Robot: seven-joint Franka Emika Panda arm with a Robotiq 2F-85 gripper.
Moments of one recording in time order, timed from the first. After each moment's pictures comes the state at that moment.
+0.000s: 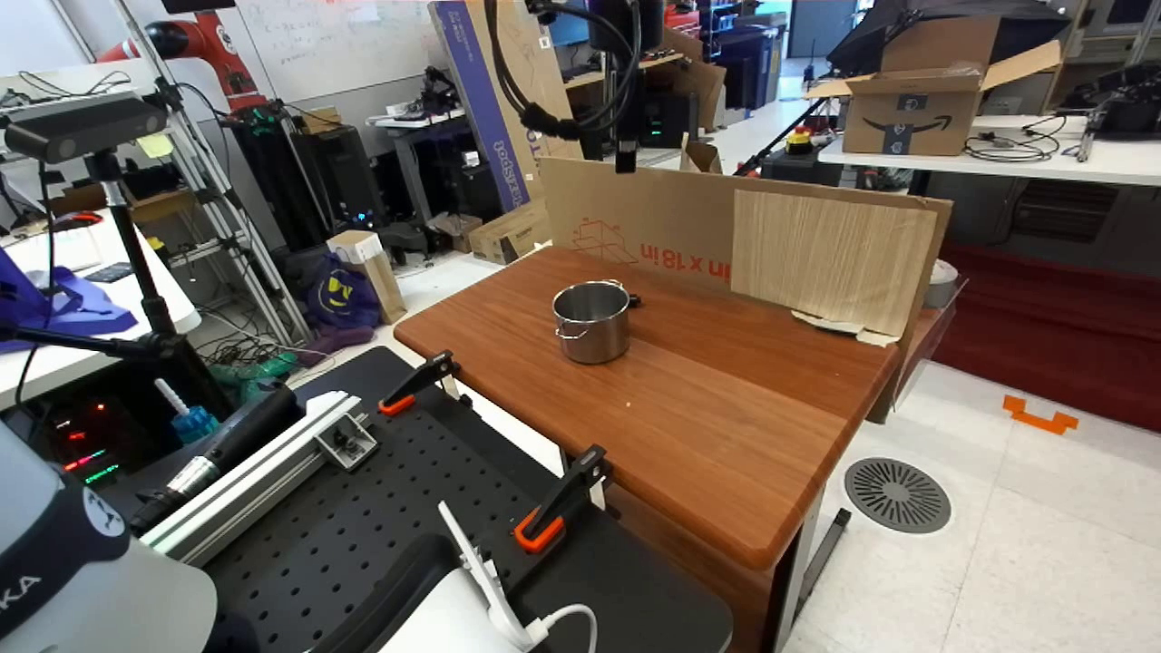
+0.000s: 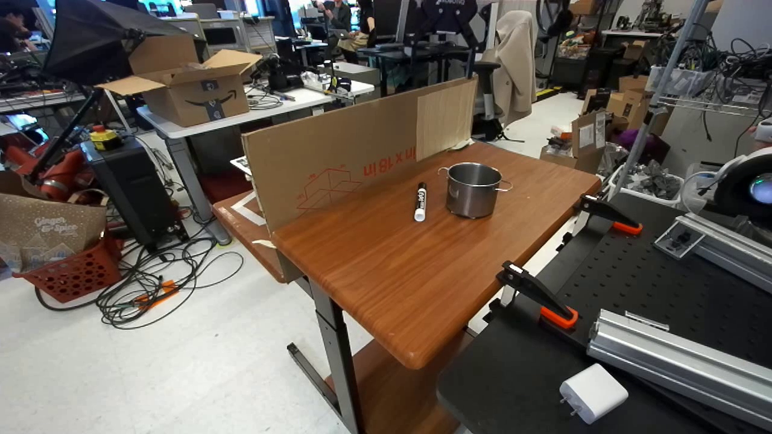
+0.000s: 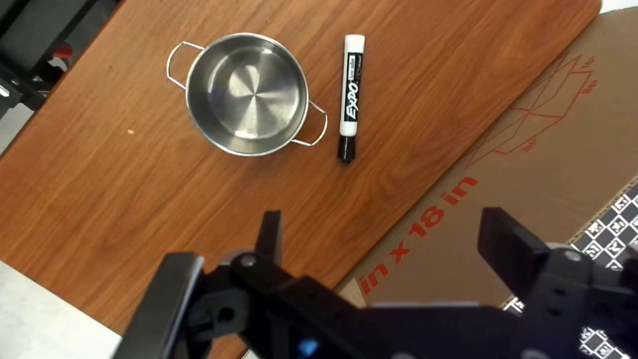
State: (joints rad) arm -0.03 0.22 0.04 -2.01 0.13 2.23 0.69
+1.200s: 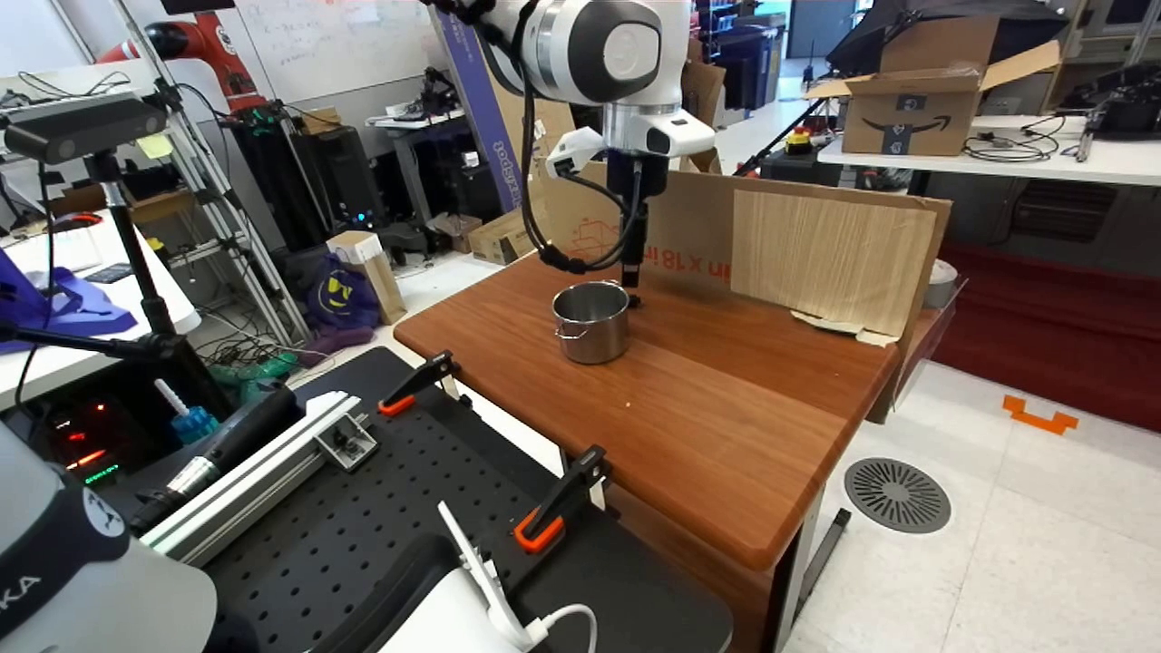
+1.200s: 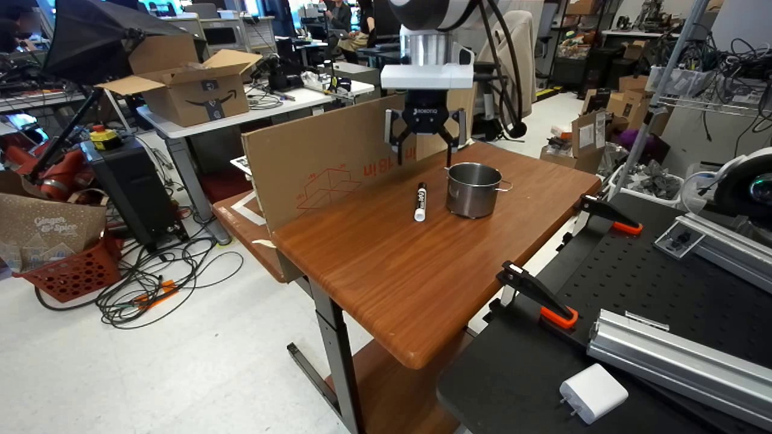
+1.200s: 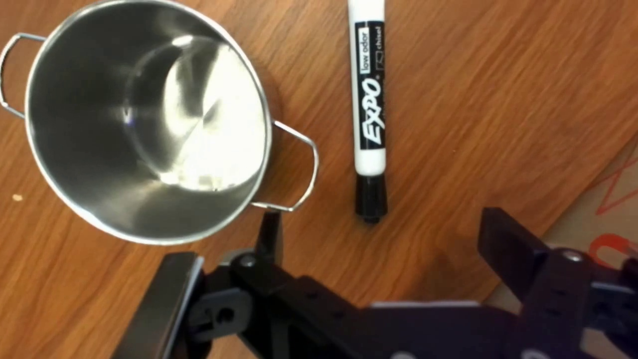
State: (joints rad) arm 0.08 0.58 -0.03 -1.89 0.13 2.38 0.82
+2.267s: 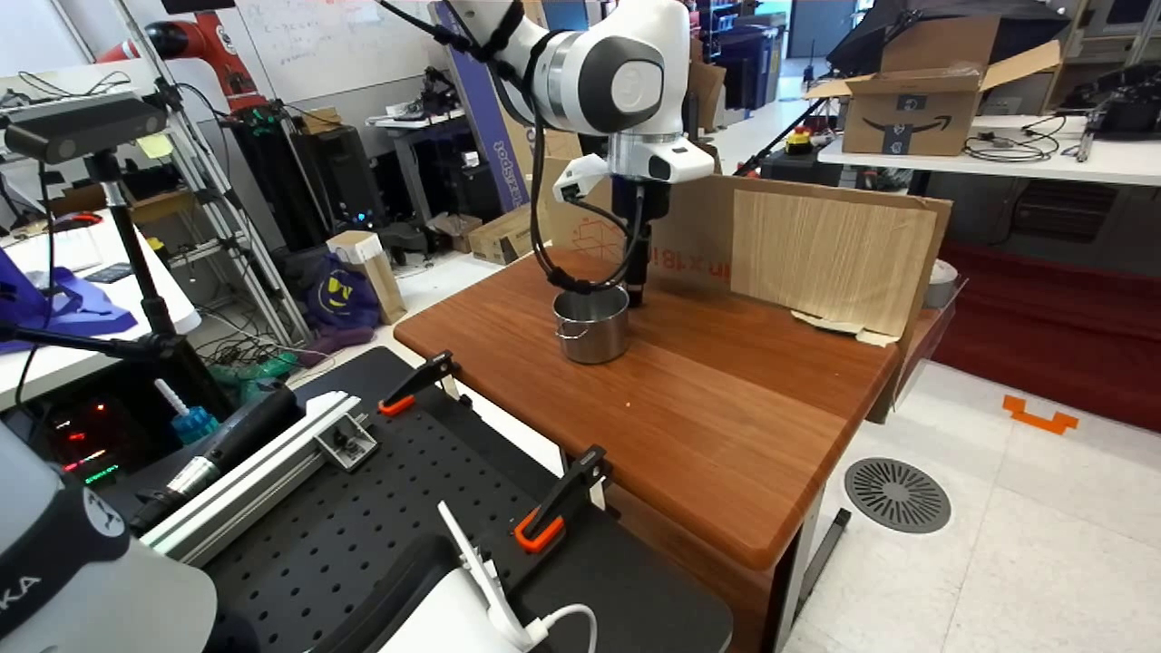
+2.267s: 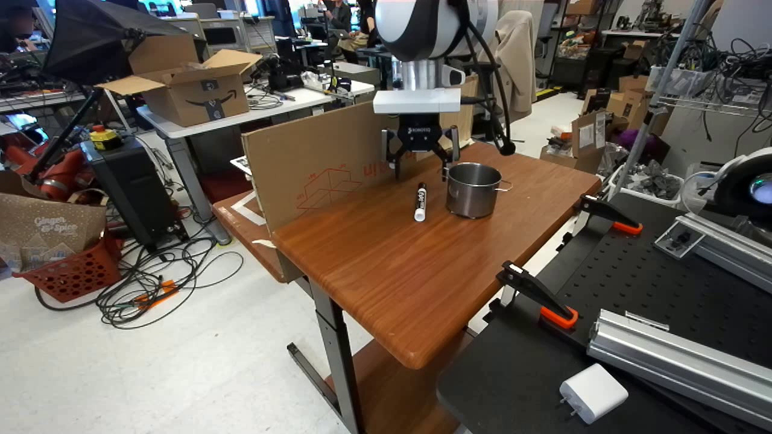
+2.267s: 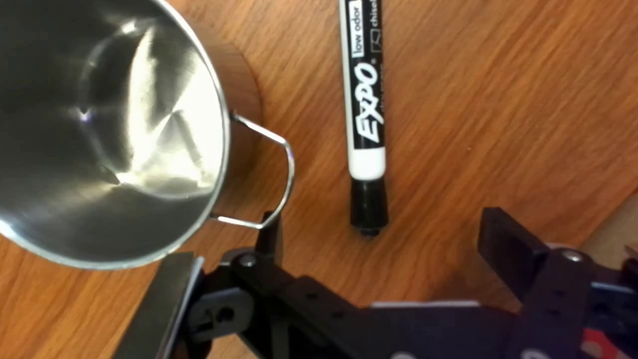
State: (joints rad) arm 0.12 0.68 -0.06 -1.82 0.12 2.38 0.86
